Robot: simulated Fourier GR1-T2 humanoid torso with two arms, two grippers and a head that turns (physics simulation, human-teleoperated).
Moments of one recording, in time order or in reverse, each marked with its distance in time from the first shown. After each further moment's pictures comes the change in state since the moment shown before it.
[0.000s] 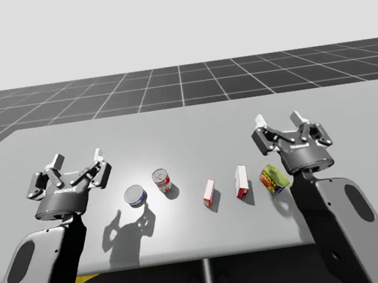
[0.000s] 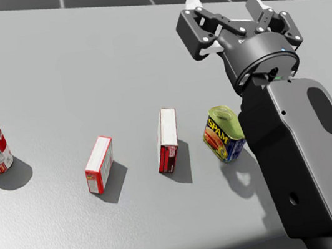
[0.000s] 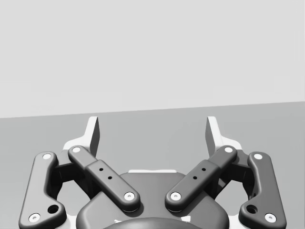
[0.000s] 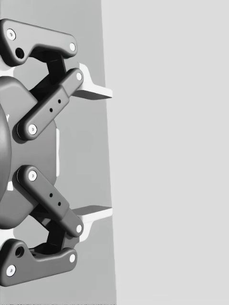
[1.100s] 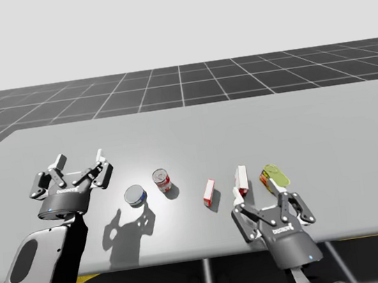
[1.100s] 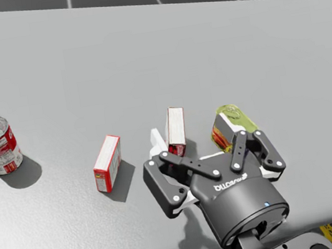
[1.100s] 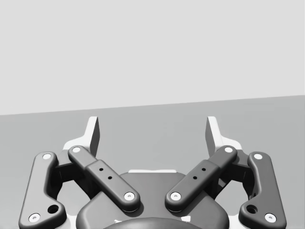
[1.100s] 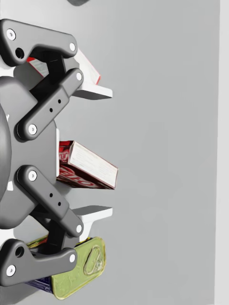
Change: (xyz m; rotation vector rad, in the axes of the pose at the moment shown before) left arm -0.003 -0.002 -0.001 -0.005 0.015 -0.010; right arm -0.052 0.064 0.139 0.129 0.236 0.023
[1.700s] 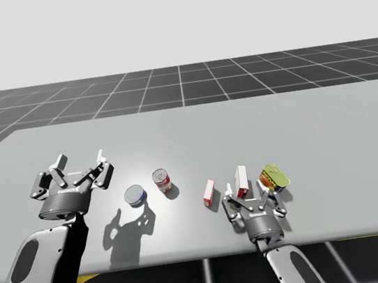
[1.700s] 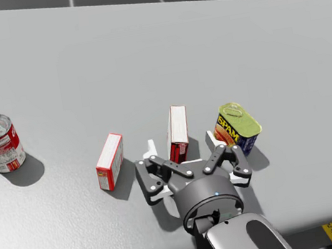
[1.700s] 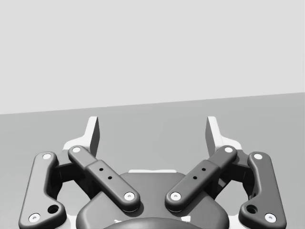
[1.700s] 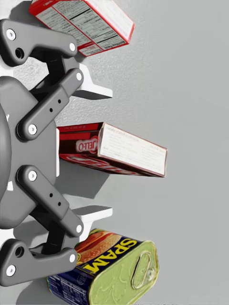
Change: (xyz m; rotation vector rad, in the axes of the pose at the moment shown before) left arm -0.001 -0.001 0.000 -0.002 0.005 -0.006; right arm -0.055 0.010 -0.046 -0.163 0.148 0.023
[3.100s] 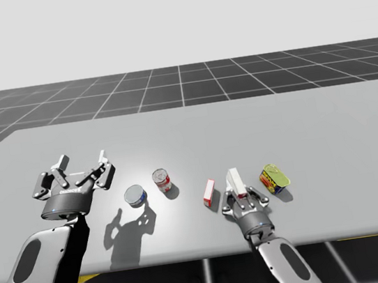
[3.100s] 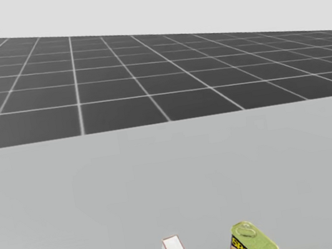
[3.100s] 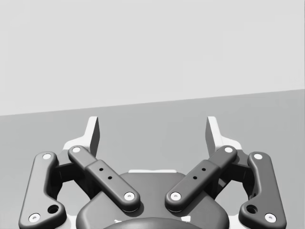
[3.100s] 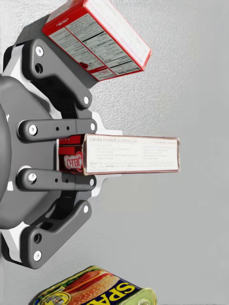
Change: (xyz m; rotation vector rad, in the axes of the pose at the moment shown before) left arm -0.002 -0.002 0.001 -0.008 0.000 -0.011; right arm -0.007 0.008 -0.013 0.114 0.057 0.025
